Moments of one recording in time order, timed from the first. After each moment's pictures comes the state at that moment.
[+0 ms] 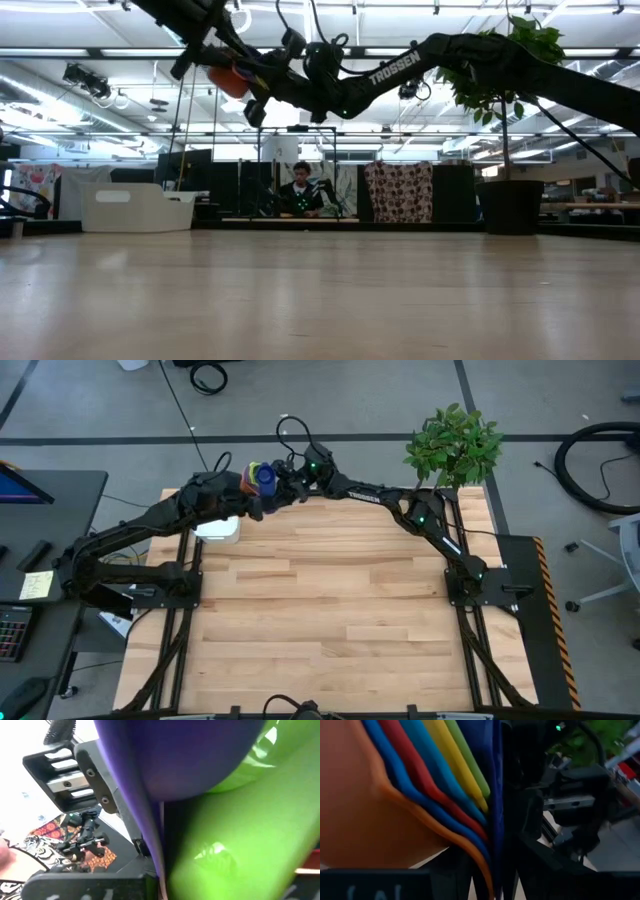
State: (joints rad) left arm 0.50 1.03 0.97 -0.32 -0.11 -0.63; right arm -0.47 2.52 2.24 0.62 -1.29 1.05
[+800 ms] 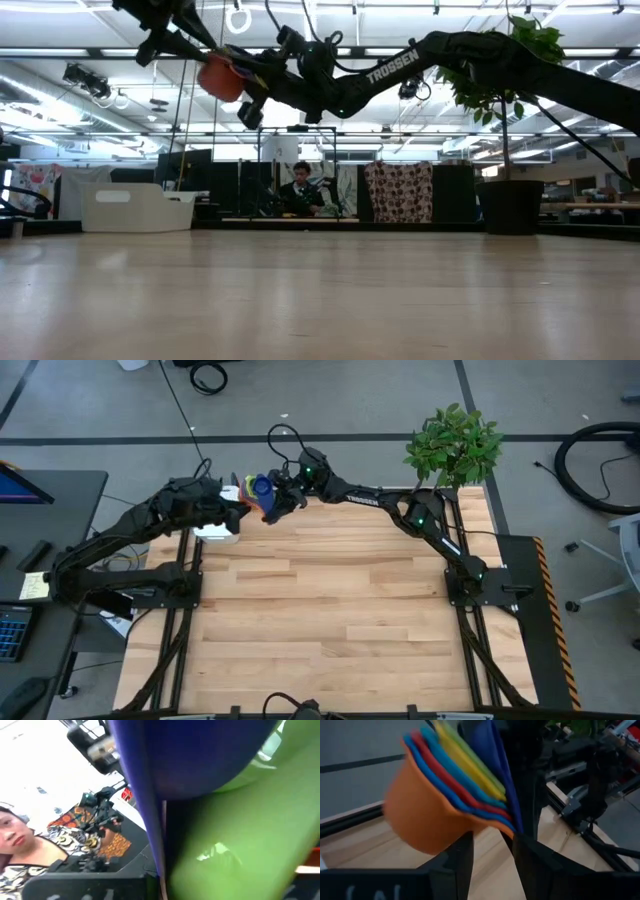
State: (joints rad) left arm 0.49 0.83 0.97 -0.59 -0.07 -0.51; right arm -0.46 2.52 2.24 0.57 -1.35 1.08
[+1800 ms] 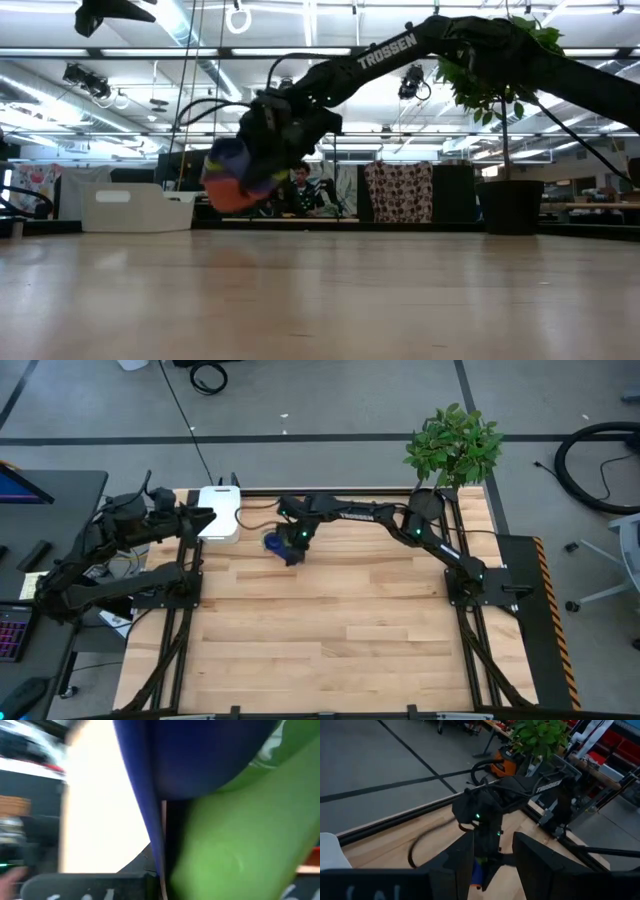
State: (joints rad) left arm 0.49 0.49 0.97 -0.75 -0.06 -0.46; right arm -0.32 2.52 2.24 -0.85 -0.80 0.06
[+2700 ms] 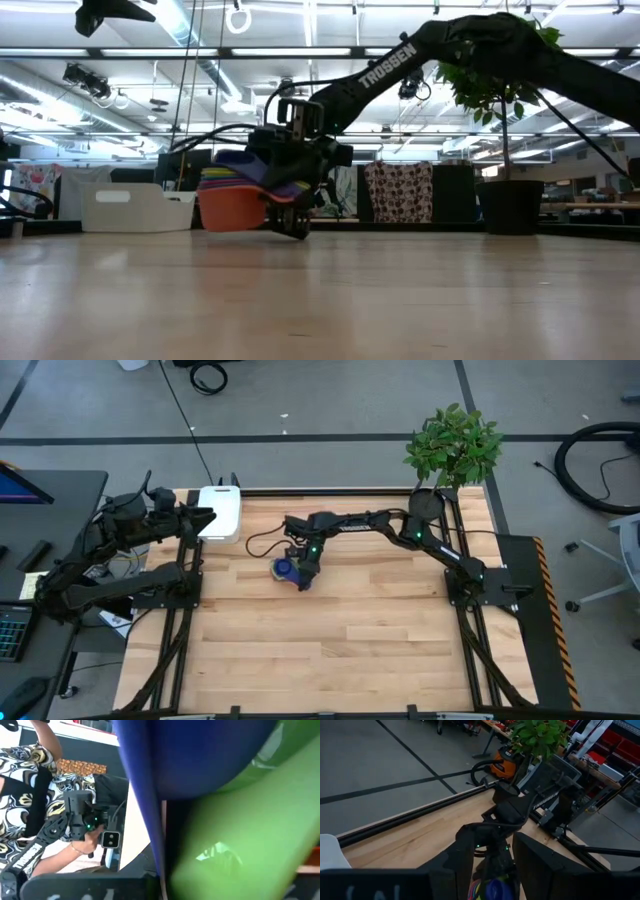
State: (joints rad) left arm 0.49 0.49 0.97 -0.75 -0.06 -0.46; right arm -0.28 2.52 2.00 -0.79 -1.21 -0.06
